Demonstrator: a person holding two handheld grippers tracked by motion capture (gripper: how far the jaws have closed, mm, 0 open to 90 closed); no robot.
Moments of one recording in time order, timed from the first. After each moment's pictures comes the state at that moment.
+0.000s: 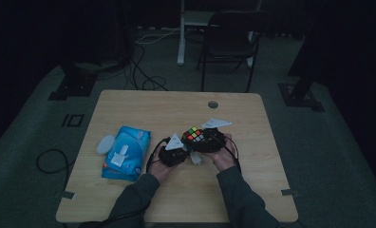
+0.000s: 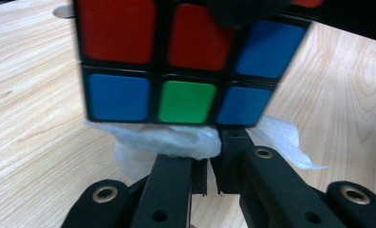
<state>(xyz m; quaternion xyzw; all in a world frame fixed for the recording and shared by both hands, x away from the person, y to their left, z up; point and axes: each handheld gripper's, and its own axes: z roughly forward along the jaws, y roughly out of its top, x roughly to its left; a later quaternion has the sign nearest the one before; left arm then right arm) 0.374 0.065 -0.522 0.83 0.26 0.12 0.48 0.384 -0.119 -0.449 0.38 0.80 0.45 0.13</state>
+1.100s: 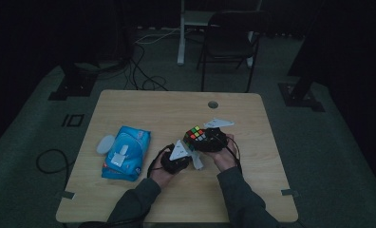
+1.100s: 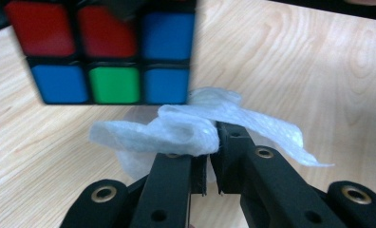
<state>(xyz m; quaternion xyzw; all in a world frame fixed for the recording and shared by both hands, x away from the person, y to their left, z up) 0.346 0.053 -0.518 0.83 0.22 0.17 0.48 0.385 -0.124 -0.451 0.39 0.79 0.45 0.15</state>
